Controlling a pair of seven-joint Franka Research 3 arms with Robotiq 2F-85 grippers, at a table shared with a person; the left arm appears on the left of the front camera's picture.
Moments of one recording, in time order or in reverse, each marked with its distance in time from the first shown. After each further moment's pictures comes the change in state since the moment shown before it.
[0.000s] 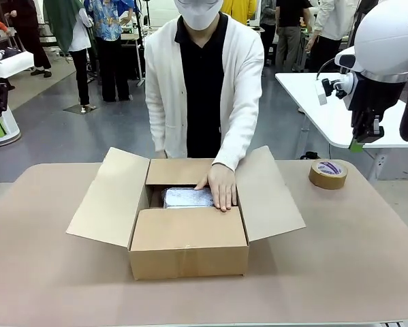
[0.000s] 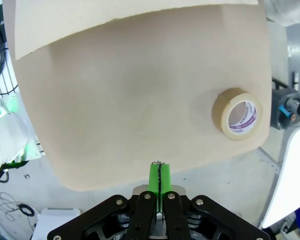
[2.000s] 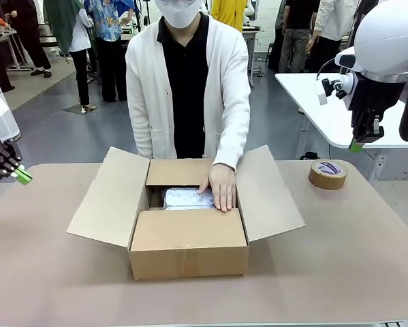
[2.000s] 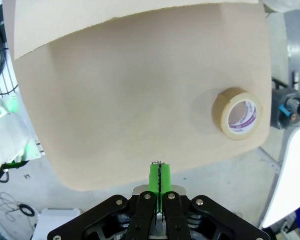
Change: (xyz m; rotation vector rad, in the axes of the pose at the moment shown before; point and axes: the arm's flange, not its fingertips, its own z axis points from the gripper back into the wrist) left arm -0.084 -0.013 -0.156 0.095 -0.573 0.000; right arm -0.001 0.000 0.001 0.000 0.000 -0.002
